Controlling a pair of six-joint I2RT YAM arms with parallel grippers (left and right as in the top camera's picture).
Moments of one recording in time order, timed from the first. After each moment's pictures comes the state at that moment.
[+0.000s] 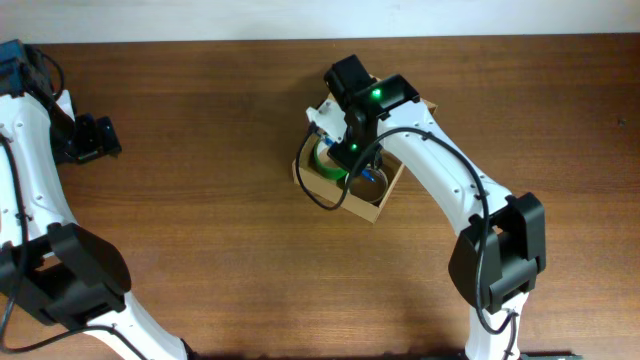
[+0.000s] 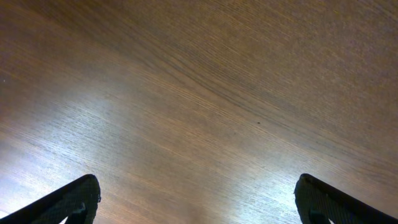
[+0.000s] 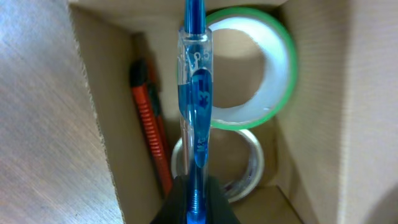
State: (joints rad) left arm 0.40 1.99 2.03 -1.49 -0.09 -0.05; right arm 0.49 2.05 1.85 -1.18 -0.07 -0.41
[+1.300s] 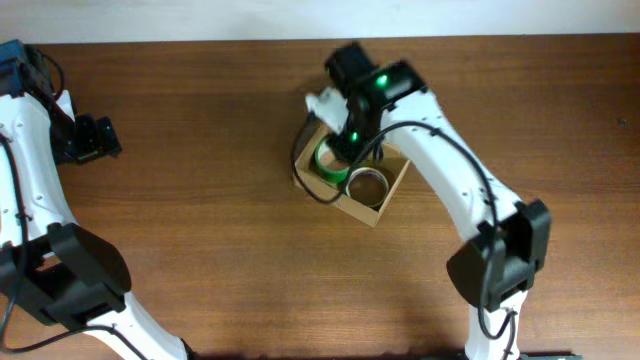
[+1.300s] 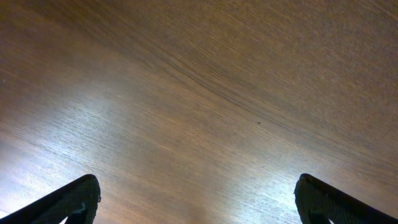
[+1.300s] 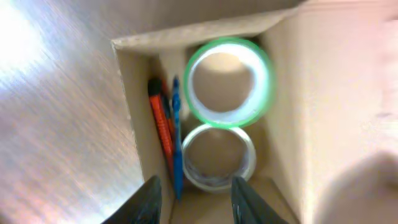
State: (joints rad) left arm 0.40 1.99 2.03 -1.49 -0.09 -0.05; right arm 0.49 2.06 2.08 -1.36 -0.09 -0.34
